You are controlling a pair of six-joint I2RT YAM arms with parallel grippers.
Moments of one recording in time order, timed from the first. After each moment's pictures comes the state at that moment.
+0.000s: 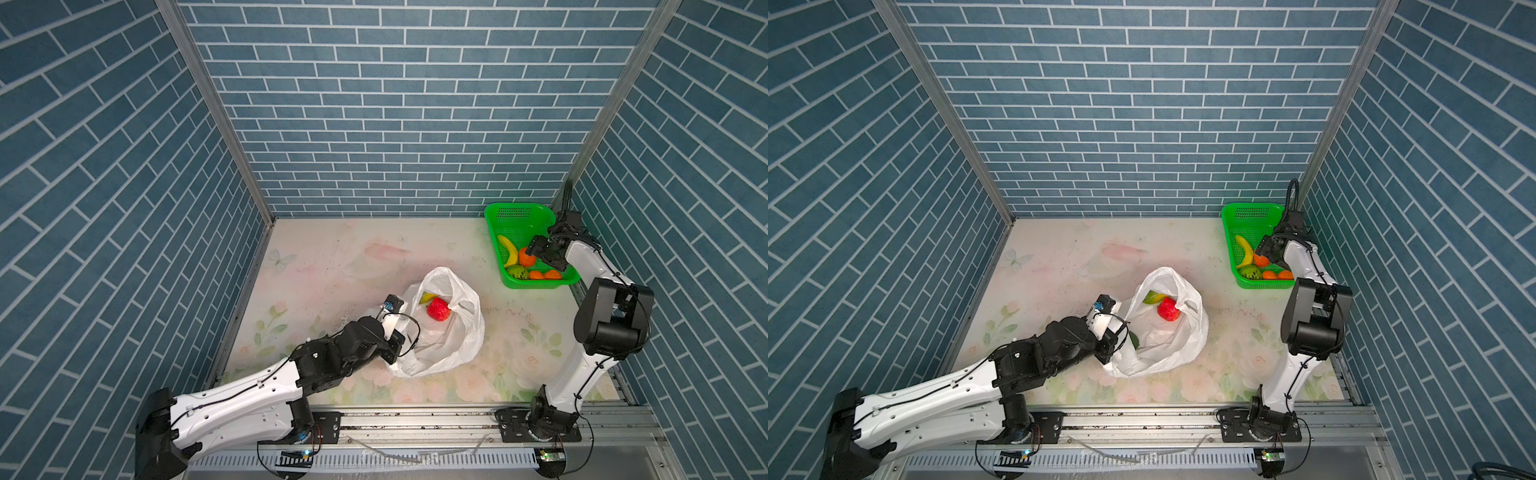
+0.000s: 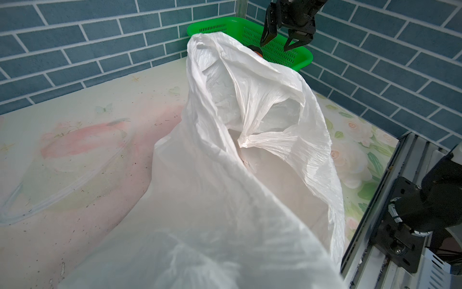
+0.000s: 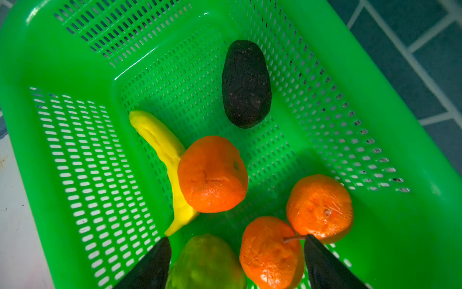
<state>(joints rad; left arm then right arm) -1.10 0.91 0.66 -0.24 -0.25 -0.27 -0.15 1.86 1.49 -0.60 0.01 0.32</state>
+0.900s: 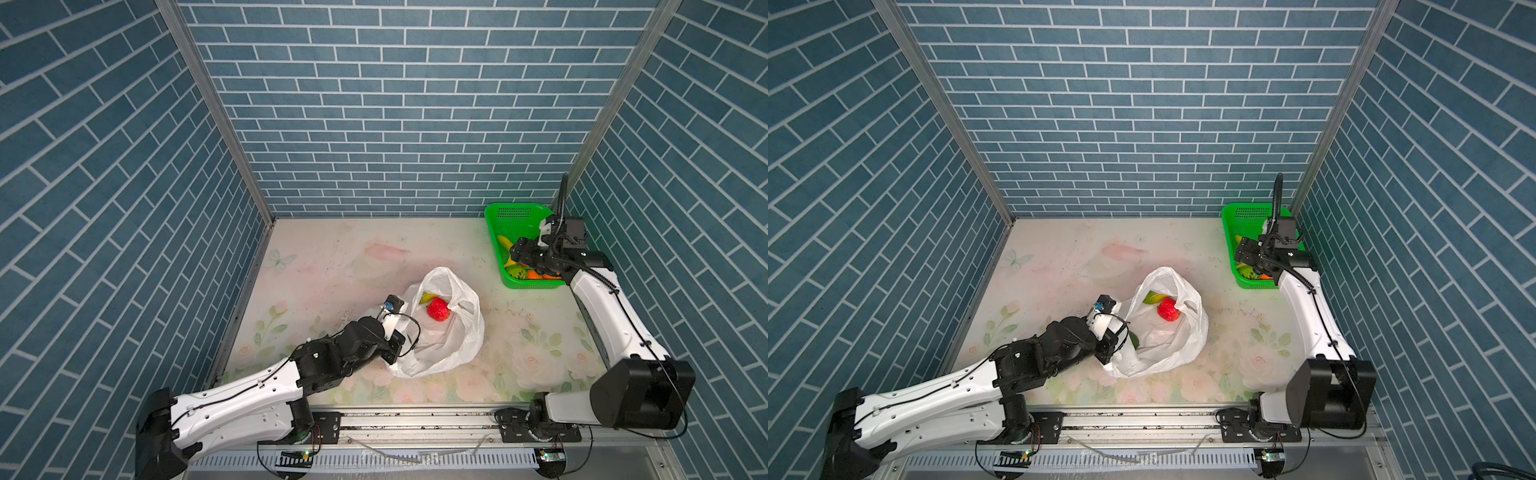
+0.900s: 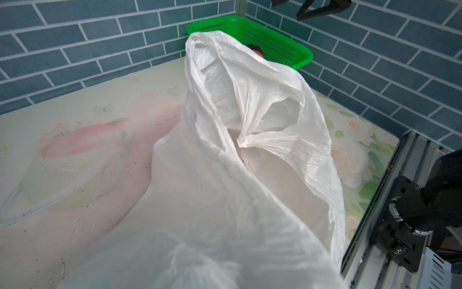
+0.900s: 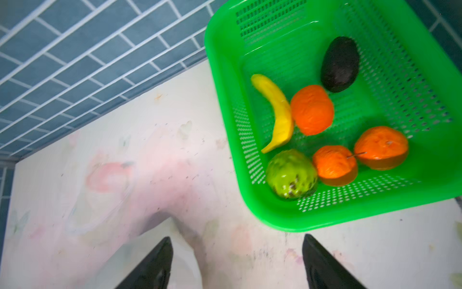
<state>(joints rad) -1.10 0.91 0.66 -0.24 -0.25 -0.27 0.07 1.33 1.26 -0.73 -0.13 0.36</state>
